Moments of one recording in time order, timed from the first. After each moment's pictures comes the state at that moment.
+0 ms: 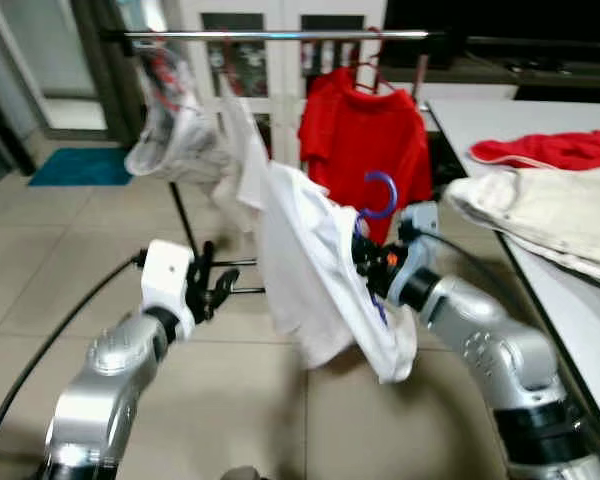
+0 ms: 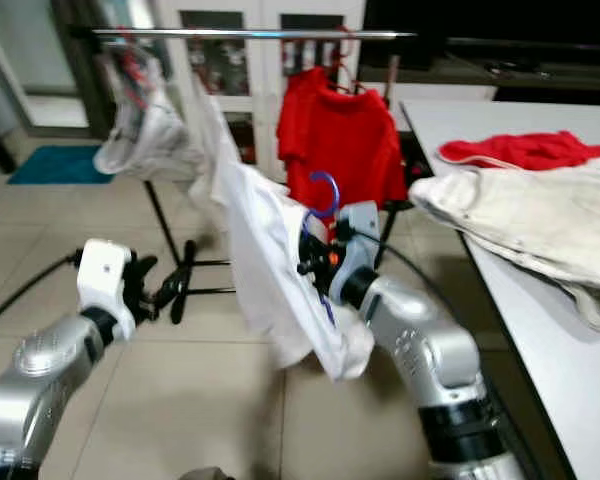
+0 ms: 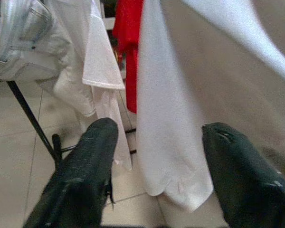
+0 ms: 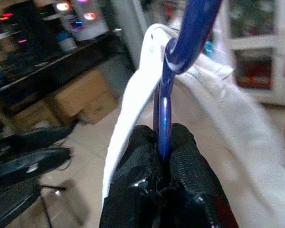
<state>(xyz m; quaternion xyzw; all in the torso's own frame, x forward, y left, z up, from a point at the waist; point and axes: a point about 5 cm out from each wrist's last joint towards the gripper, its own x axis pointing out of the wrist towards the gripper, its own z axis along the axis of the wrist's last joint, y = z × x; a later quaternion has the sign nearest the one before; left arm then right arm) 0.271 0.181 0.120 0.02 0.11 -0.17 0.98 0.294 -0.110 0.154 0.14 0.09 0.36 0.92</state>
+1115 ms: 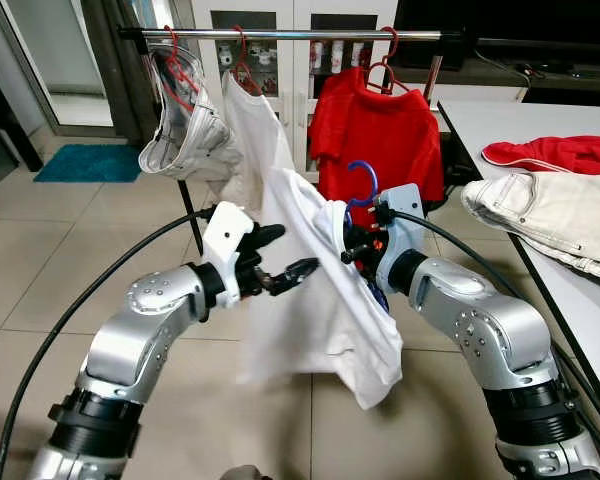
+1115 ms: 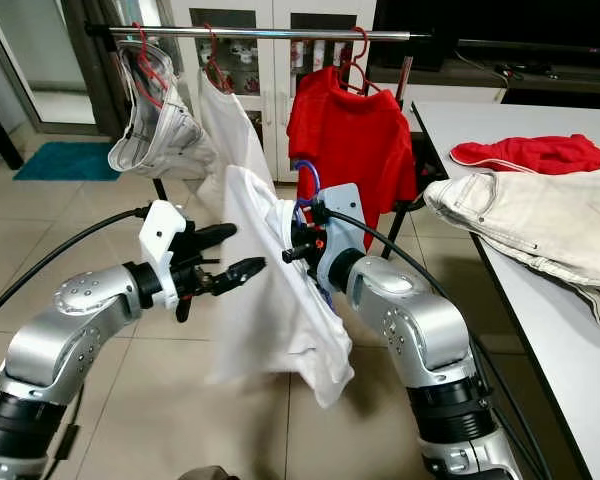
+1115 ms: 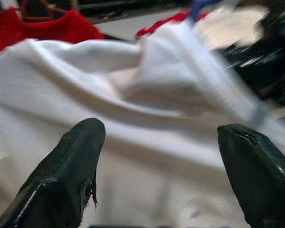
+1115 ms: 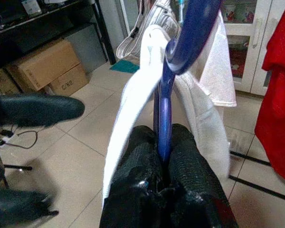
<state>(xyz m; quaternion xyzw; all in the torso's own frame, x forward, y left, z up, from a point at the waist) 0.300 0.132 0.155 0.06 0.06 -0.41 0.91 0.302 -0.095 0.166 0.06 0.14 0.30 0.94</state>
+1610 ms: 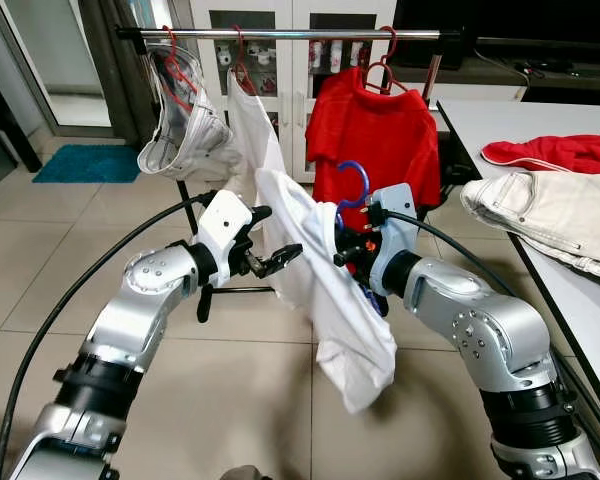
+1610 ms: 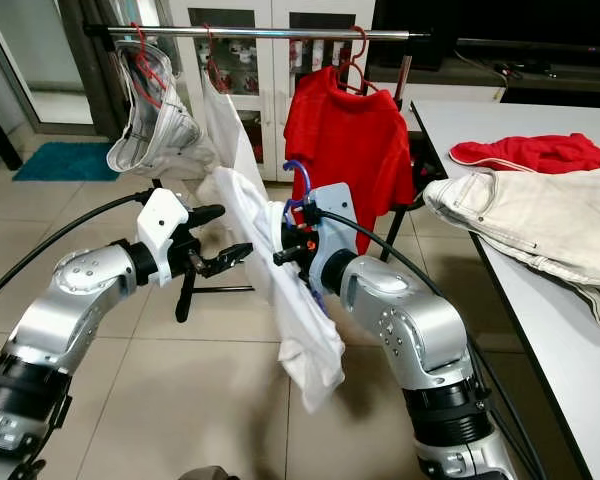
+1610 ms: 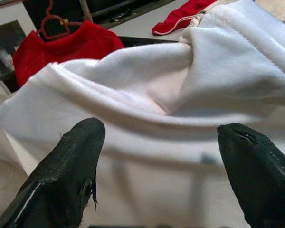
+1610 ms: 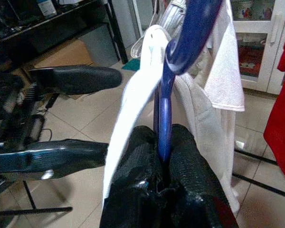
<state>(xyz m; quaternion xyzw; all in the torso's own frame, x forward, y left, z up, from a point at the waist) 0.325 0.141 0.157 0.14 0.02 -0.41 0.90 0.296 -0.086 0.173 0.07 0.14 0.33 0.93</state>
